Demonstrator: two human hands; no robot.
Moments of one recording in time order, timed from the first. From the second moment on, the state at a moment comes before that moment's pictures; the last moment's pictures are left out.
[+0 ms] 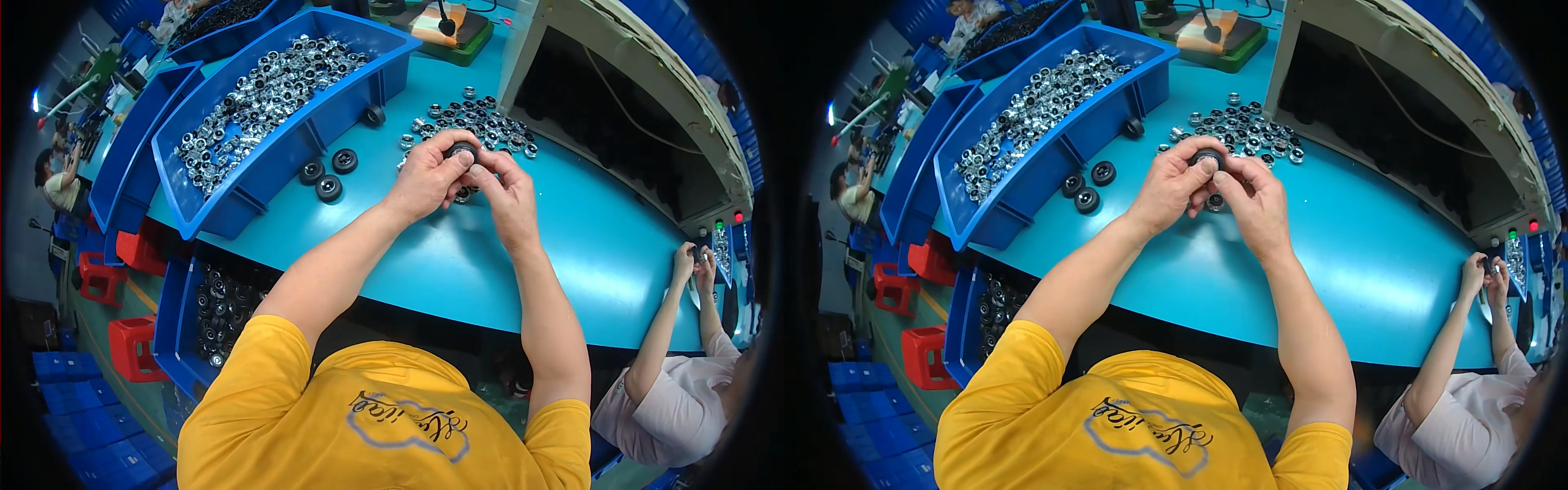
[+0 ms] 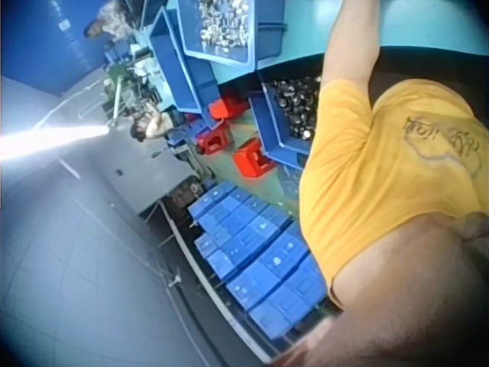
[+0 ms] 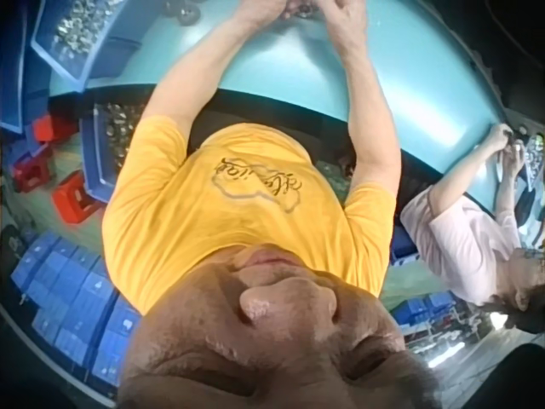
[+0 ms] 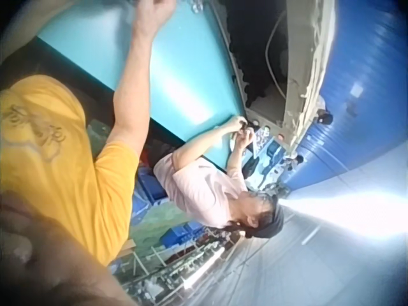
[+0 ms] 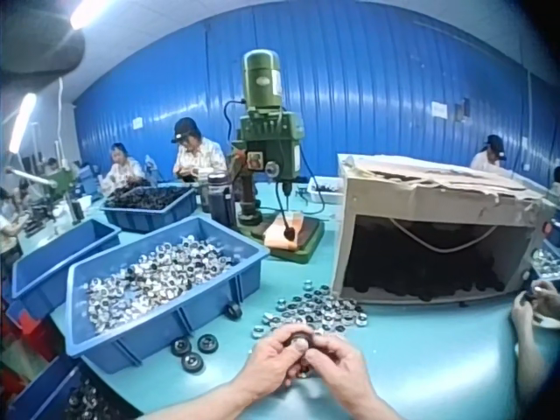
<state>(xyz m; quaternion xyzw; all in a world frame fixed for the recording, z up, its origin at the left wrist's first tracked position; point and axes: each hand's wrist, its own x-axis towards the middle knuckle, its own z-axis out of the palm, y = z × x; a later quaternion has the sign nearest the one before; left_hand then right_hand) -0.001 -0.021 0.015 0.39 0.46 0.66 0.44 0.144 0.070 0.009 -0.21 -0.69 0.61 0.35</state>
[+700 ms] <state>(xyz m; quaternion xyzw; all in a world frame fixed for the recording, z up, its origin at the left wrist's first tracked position) -0.004 -0.023 0.019 0.50 0.54 0.54 0.40 0.139 0.079 0.012 -0.26 -0.57 0.71 0.31</state>
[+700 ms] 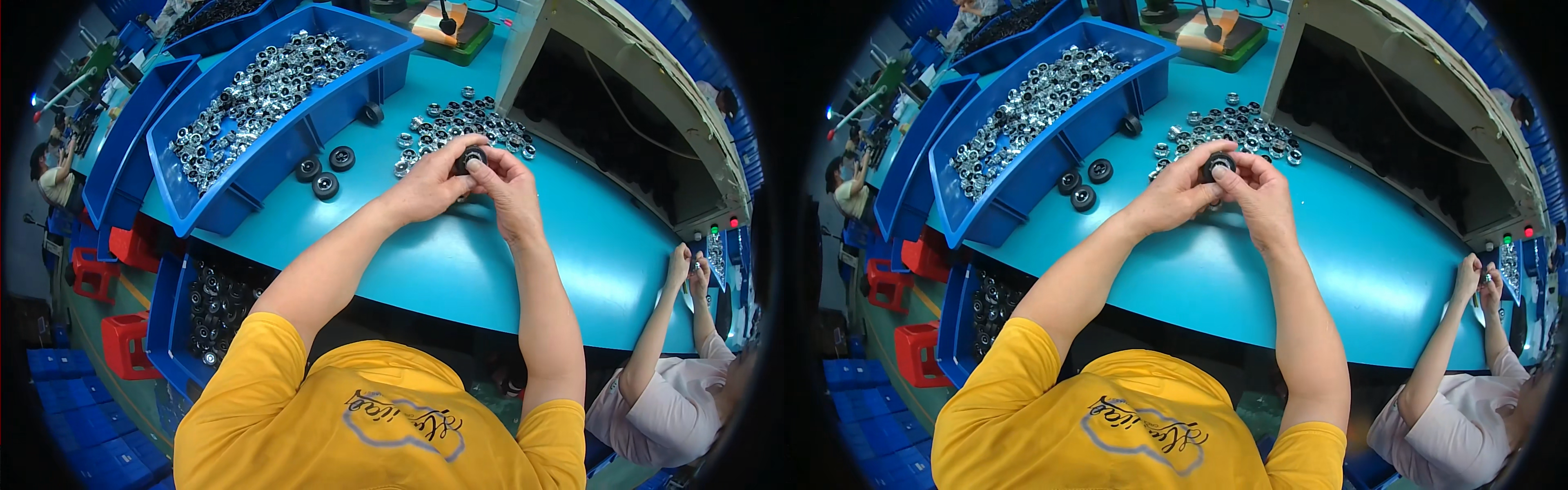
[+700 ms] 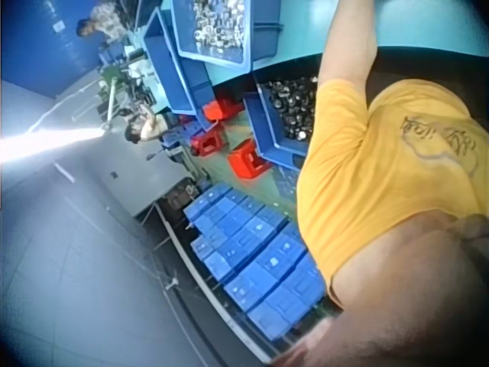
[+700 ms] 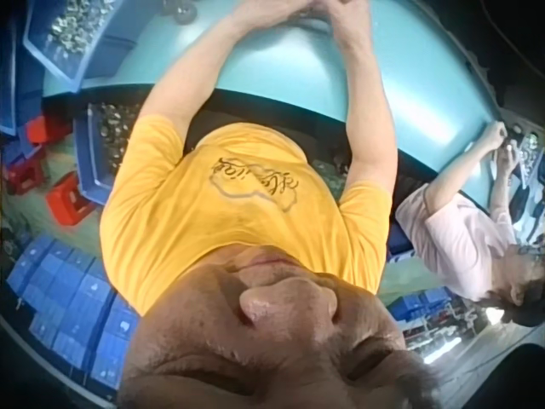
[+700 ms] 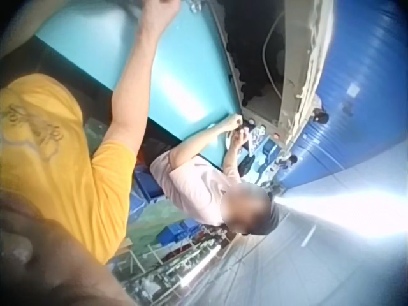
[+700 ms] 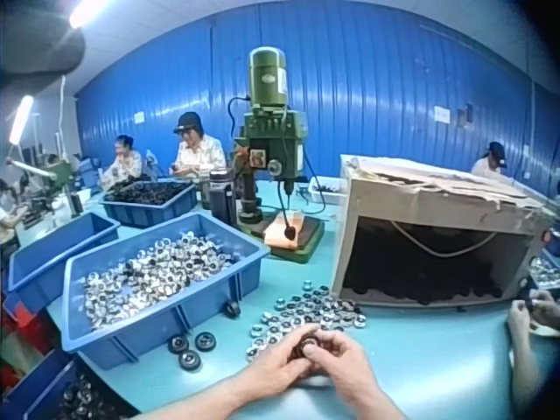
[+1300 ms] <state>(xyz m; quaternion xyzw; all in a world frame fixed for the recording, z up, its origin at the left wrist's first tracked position) 0.000 -0.024 0.015 0.59 0.56 0.51 0.28 0.143 0.081 0.009 -0.24 -0.53 0.75 0.32</state>
